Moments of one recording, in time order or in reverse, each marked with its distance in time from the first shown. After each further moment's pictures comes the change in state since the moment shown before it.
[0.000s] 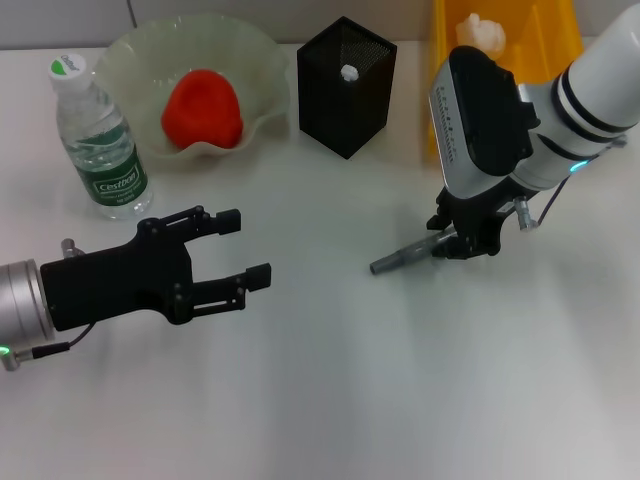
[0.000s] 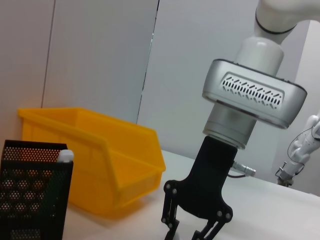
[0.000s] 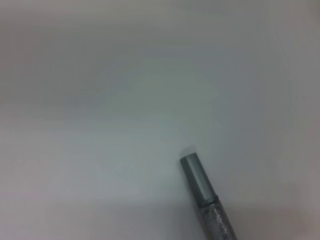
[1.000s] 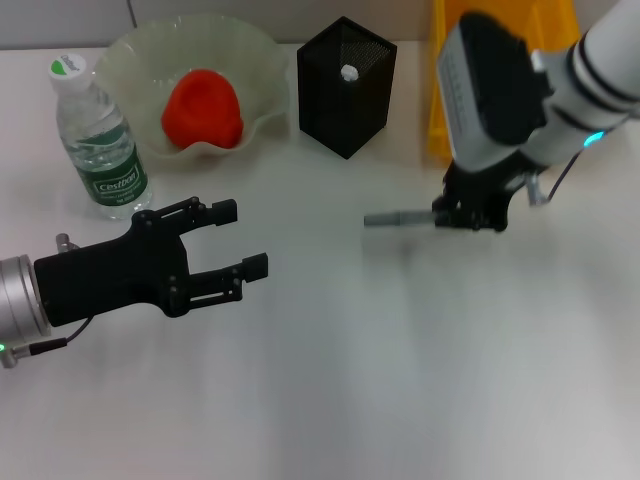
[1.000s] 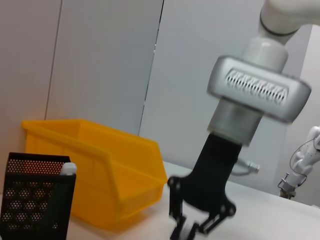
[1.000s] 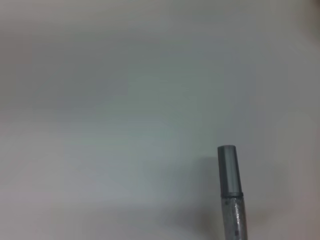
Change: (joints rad) left arm 0.005 -0.004 -0.027 0.004 -0.006 0.022 -0.002; right arm -0.045 -0.002 0.001 -0.211 -0.021 -0.124 0.065
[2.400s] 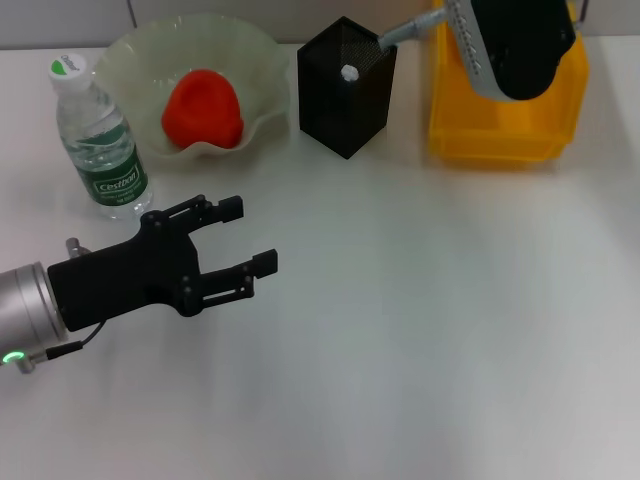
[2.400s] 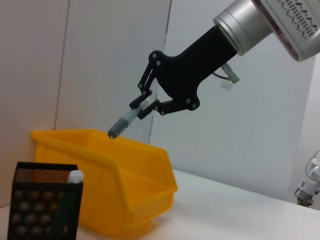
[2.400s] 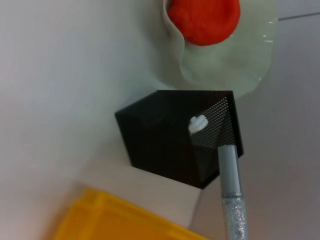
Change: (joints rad) left arm 0.015 -0.043 -0.038 -0.011 0.003 -0.026 0.066; right arm -0.111 -0.001 -0.222 -0.598 -0.293 0.091 -0.070
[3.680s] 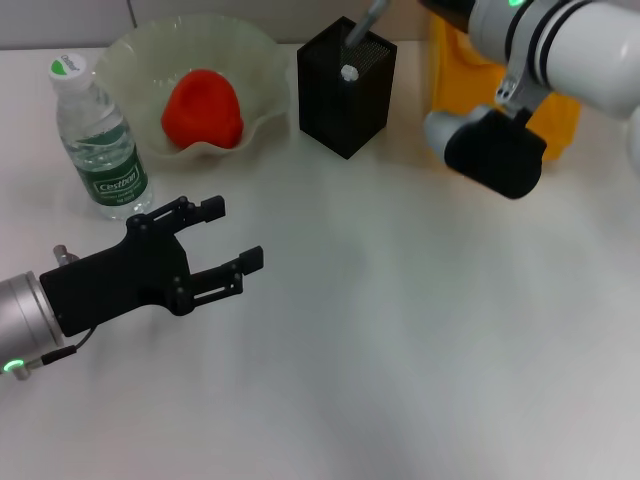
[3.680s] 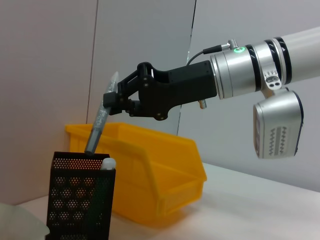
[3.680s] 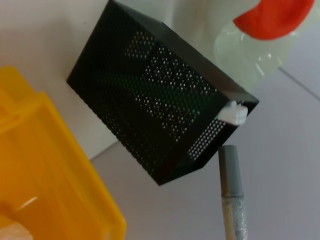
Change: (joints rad) left arm 0.025 -0.018 -0.039 -0.015 0.002 -0.049 0.075; right arm -0.196 0.011 -0.260 0.404 0.004 1.059 -0.682
